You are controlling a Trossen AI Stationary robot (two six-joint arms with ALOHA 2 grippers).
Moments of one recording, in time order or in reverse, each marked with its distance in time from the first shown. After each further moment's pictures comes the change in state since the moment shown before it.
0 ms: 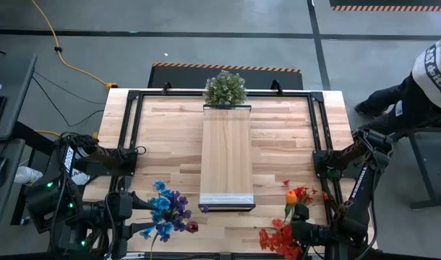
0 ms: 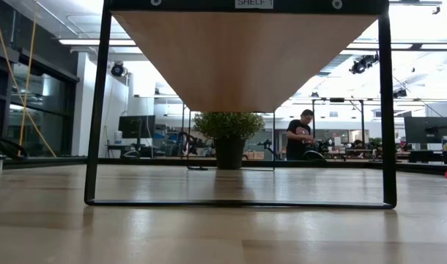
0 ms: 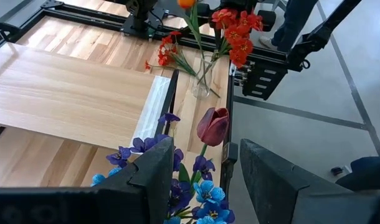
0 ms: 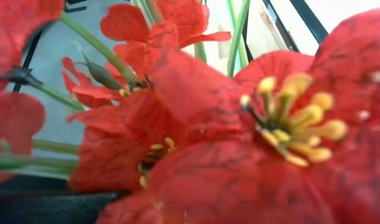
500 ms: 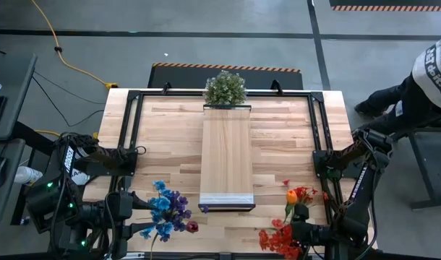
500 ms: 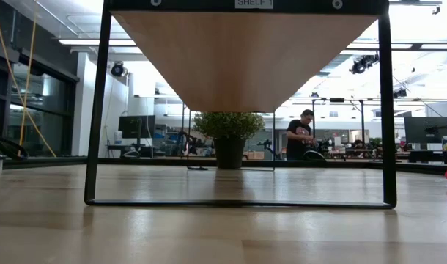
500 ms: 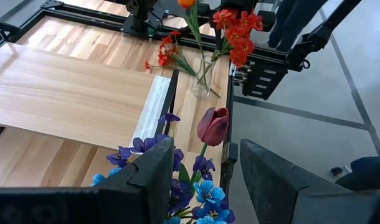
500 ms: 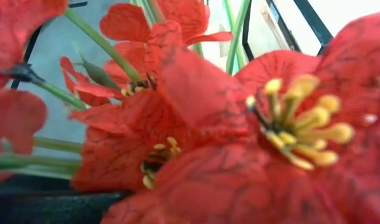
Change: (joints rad) left arm 0.000 0.000 0.000 0.000 0.000 0.000; right arm 0.000 0.000 0.000 -0.002 -0.008 -0.019
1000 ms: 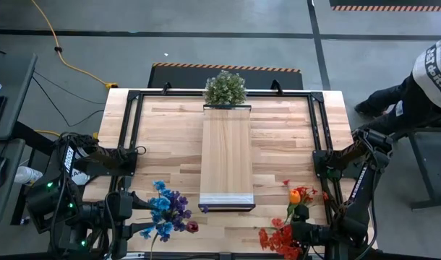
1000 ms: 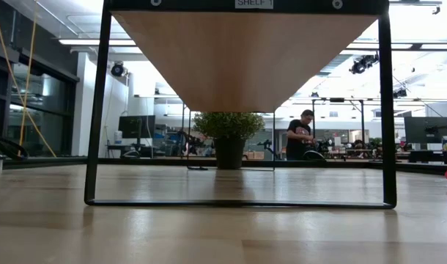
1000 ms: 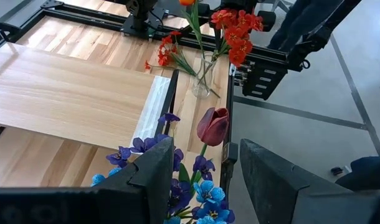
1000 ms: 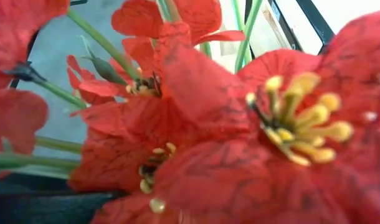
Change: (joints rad) left arm 0.000 0.000 0.000 0.000 0.000 0.000; right arm 0.000 0.000 0.000 -0.003 -0.006 -0.005
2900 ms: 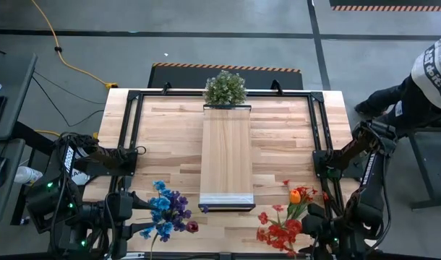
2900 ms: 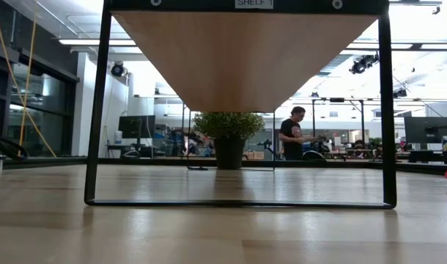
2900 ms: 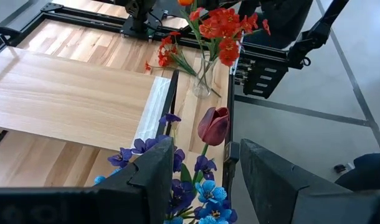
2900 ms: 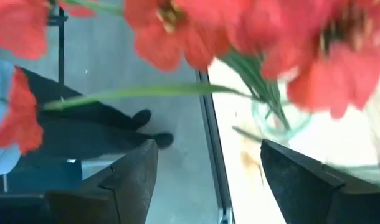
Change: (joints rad) left arm 0.000 0.000 0.000 0.000 0.000 0.023; right arm 0.042 -0.131 0.001 -0.118 -0.327 0.208
